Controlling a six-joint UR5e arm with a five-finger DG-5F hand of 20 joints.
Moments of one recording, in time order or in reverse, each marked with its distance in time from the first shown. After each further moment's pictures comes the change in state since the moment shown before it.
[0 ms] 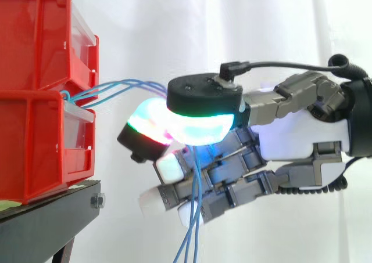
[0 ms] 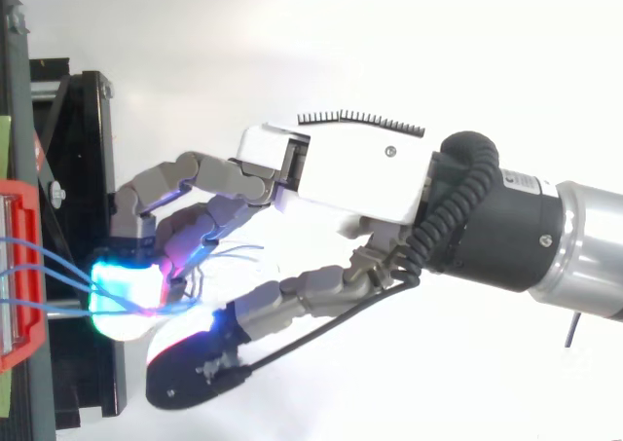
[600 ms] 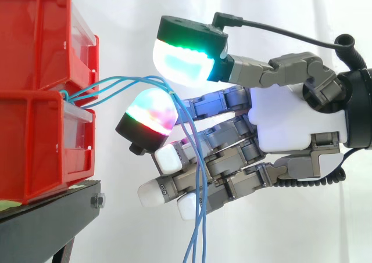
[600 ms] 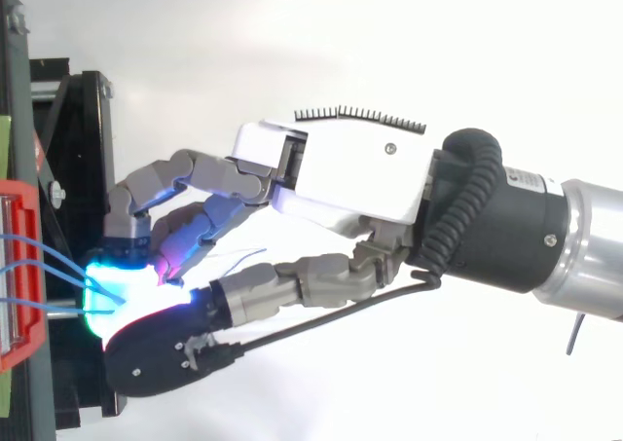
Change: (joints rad) arm -0.001 -0.001 0.019 -0.027 -0.001 0.003
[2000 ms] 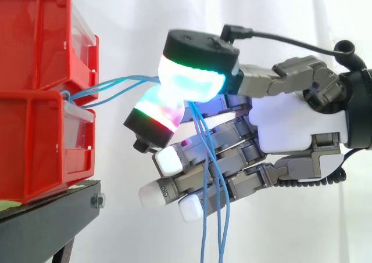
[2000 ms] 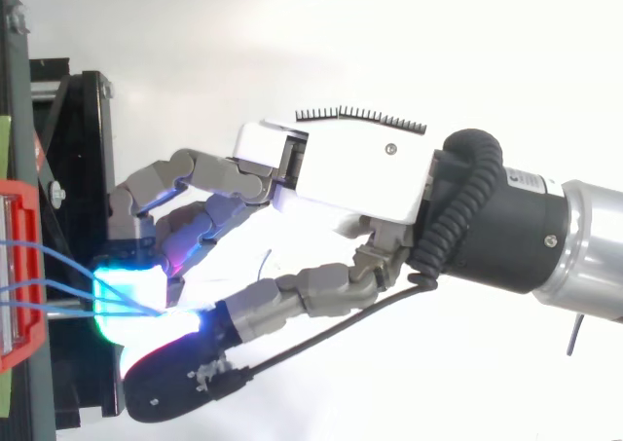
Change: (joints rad) arm 0.001 0.000 0.000 -0.003 0.005 0.000
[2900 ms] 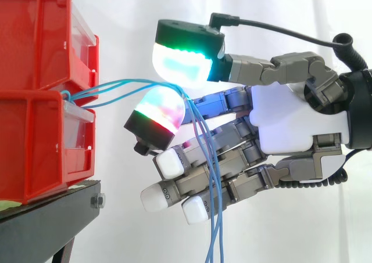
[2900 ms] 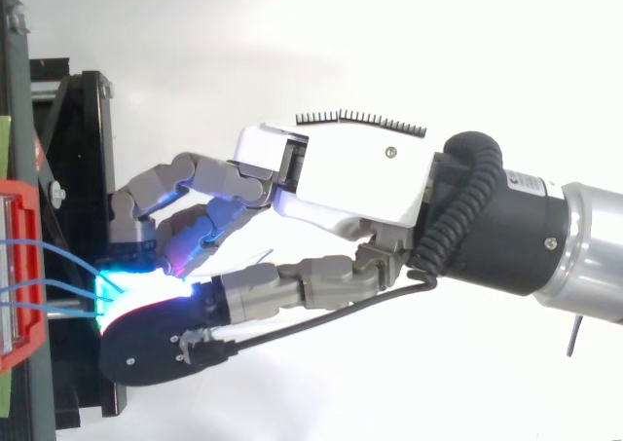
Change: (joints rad) arm 0.002 0.000 0.000 -0.005 -0.001 0.000
